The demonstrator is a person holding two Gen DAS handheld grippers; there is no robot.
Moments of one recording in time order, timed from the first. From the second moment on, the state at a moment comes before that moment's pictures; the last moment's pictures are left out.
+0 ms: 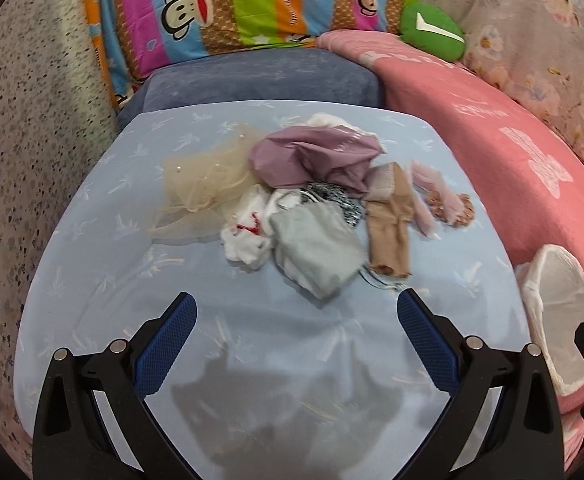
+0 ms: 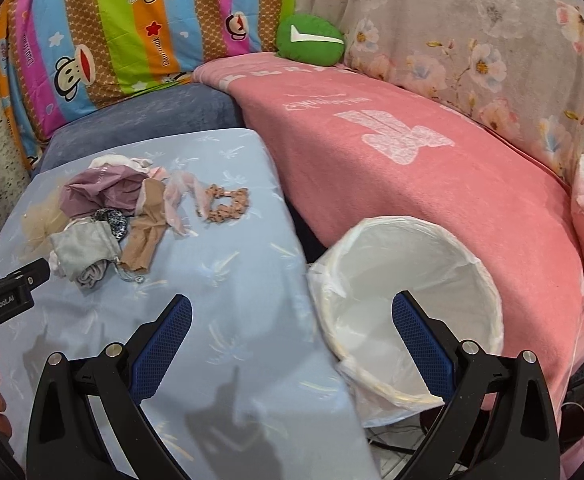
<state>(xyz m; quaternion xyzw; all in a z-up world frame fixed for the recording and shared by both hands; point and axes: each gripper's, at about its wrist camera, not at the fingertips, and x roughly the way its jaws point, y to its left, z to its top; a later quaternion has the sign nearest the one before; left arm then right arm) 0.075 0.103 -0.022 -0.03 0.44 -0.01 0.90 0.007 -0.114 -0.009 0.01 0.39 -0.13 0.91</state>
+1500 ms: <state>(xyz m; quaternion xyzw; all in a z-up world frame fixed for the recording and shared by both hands) 0.137 0.104 -0.024 -0.05 0.45 -0.12 0.88 0.144 -0.008 -0.092 0.06 0.48 0.05 0.87</state>
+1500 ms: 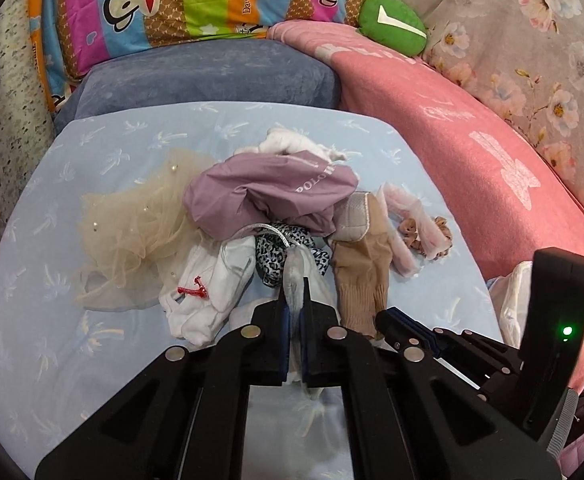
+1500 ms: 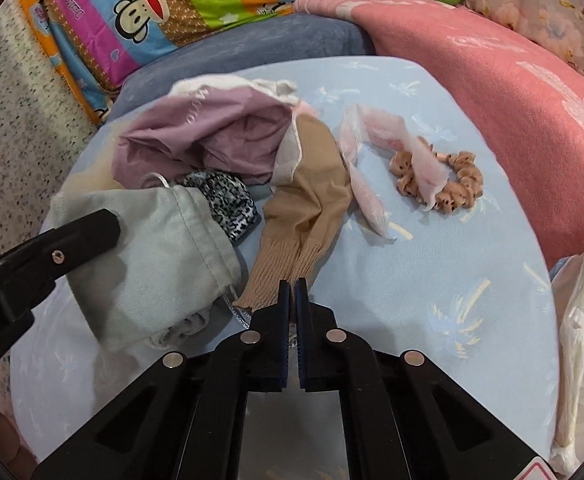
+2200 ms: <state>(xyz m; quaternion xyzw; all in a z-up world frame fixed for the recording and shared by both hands) 0.085 0.063 0.061 -0.05 0.35 -0.20 0.91 0.052 -0.075 0.071 0.09 0.32 0.01 0.94</state>
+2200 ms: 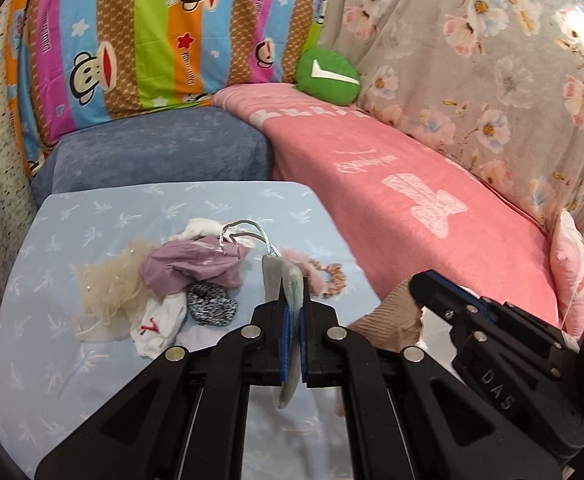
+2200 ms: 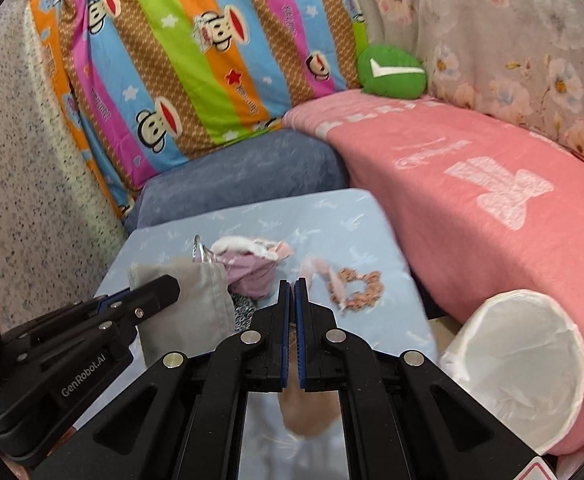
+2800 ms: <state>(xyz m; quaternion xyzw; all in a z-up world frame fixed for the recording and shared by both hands) 0.057 -0.049 0.076 0.00 0.35 -0.35 0.87 -0.017 -0.204 0.094 0.13 0.29 -0.11 0.94</state>
